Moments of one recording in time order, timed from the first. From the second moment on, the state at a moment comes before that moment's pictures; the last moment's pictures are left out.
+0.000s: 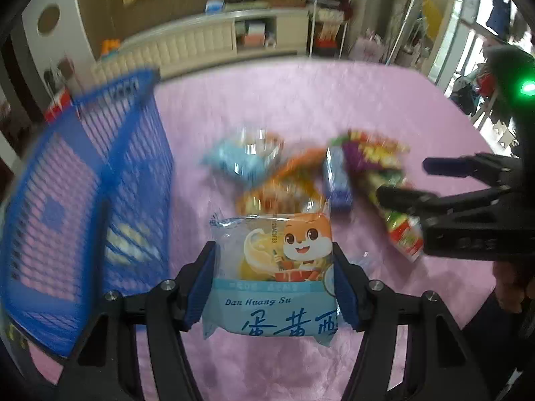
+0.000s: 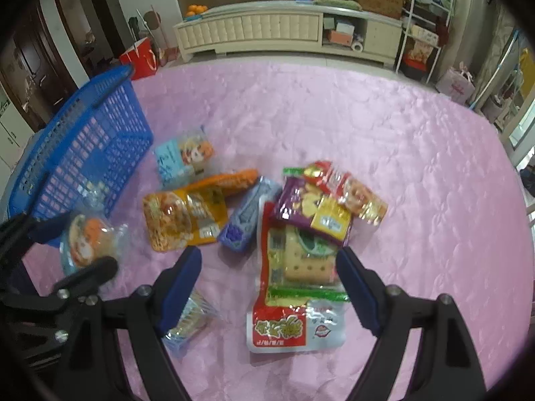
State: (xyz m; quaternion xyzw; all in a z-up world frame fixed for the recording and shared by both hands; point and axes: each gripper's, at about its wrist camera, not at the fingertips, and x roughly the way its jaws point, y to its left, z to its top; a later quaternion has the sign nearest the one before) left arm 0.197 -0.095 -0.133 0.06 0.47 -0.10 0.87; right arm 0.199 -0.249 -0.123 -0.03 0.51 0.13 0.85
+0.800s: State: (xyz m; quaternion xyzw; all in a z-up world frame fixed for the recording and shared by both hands) left arm 0.230 0.037 -0.035 0.06 0.38 0.01 0.92; right arm 0.262 -0.152 -0.105 -0.09 0.48 0.19 0.85
